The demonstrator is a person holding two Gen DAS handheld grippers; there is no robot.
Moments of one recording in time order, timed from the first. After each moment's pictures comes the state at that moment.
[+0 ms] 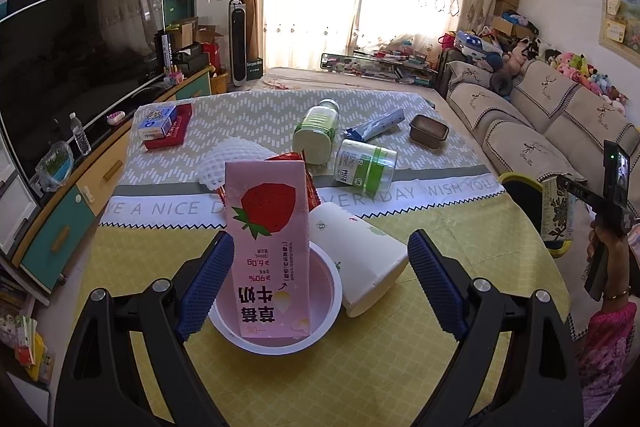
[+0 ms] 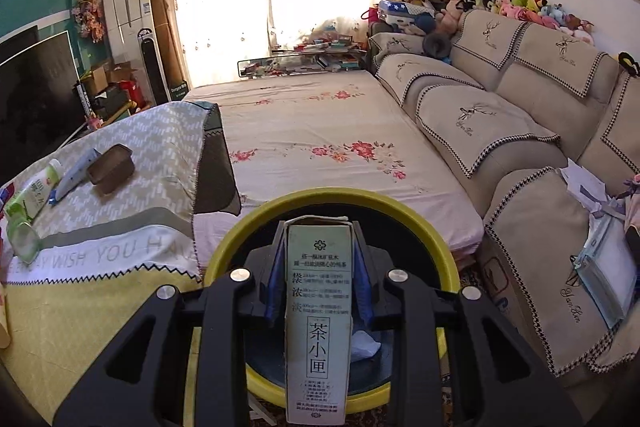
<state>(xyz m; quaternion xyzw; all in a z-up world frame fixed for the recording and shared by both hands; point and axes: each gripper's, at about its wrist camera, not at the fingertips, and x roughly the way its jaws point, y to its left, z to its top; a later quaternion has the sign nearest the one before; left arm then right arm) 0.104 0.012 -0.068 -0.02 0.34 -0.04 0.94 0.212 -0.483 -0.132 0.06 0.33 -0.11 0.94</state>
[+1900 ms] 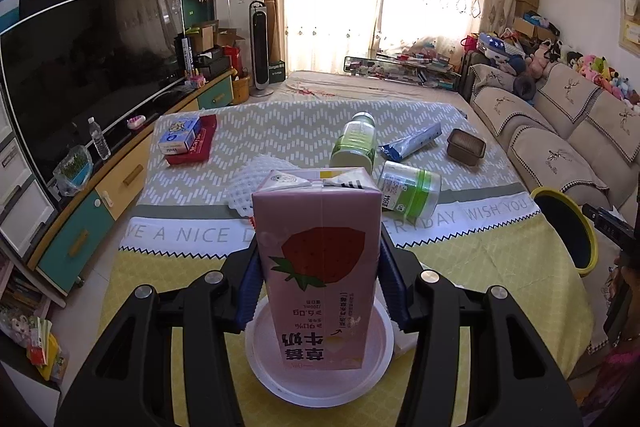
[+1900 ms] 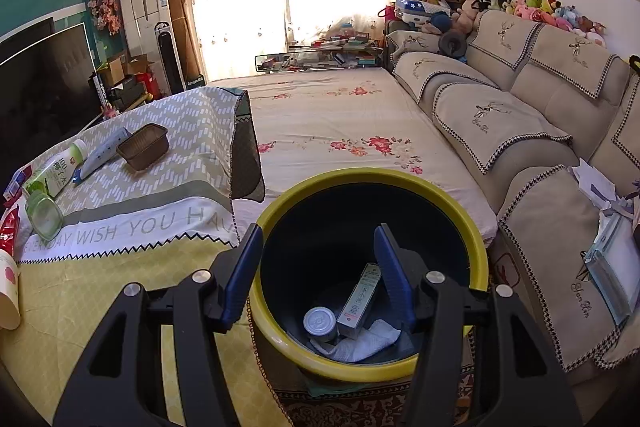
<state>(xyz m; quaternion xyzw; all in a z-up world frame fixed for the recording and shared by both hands) 0.140 0.029 -0.065 -0.01 0.33 0.00 0.94 0.193 -0.449 -0.128 0.06 0.33 -0.08 0.94</state>
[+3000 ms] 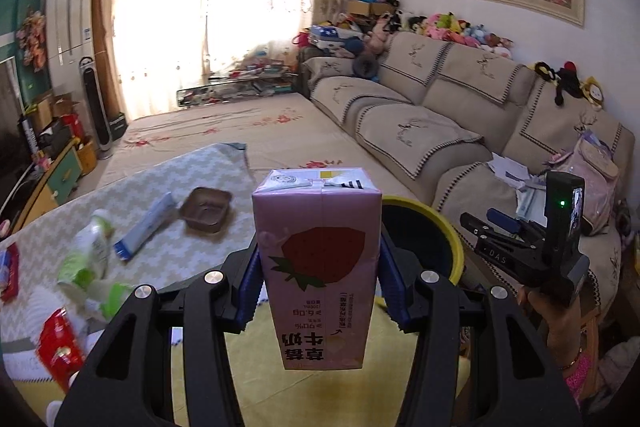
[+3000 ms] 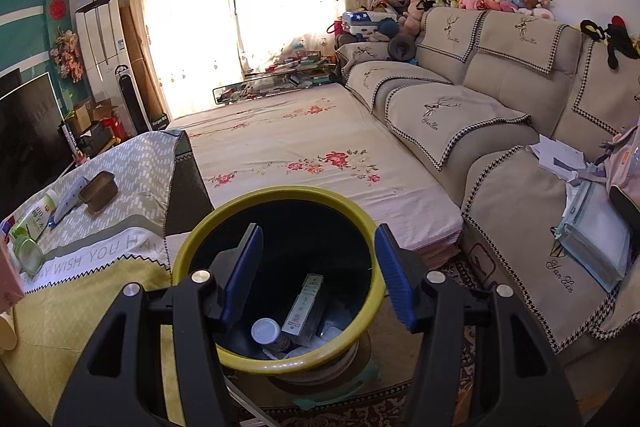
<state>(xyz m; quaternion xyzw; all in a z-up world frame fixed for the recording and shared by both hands) 0.178 -0.245 -0.017 0.07 0.30 -0.29 0.91 0.141 -0.533 -0.117 0.11 0.28 -0.16 0.94</state>
